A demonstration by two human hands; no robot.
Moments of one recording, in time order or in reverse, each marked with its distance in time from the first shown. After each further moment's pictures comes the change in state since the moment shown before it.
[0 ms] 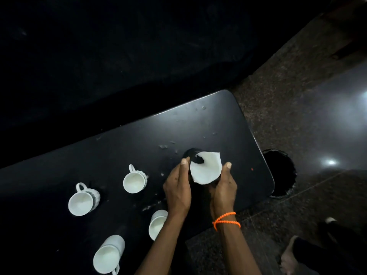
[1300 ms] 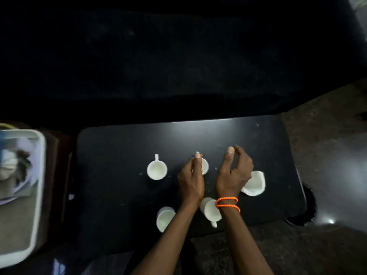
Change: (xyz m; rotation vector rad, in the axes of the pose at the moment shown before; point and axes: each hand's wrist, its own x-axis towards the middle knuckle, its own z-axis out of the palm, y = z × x) left_hand -0.019 0.028 -0.169 -0.156 0.144 0.084; right_hand -0.154 0.034 0.120 -0.625 0.093 -0.848
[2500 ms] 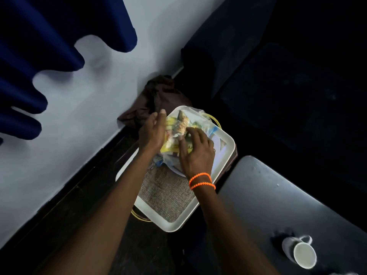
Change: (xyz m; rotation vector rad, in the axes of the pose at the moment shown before) left_hand 0.114 0.088 -0.594 0.120 0.746 -0.024; right_hand -0.389 -0.236 0.297 -0.021 -1.025 -0.828
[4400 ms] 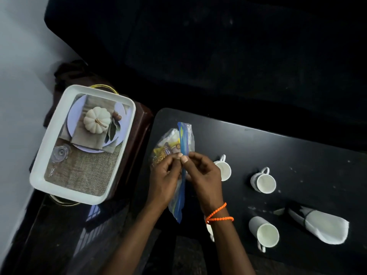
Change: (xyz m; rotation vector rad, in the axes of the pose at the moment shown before) left_hand -0.311 -0.021 0.191 -0.062 -0.507 0.059; right_hand -0.175 0.163 -0.225 0.948 0.132 0.697
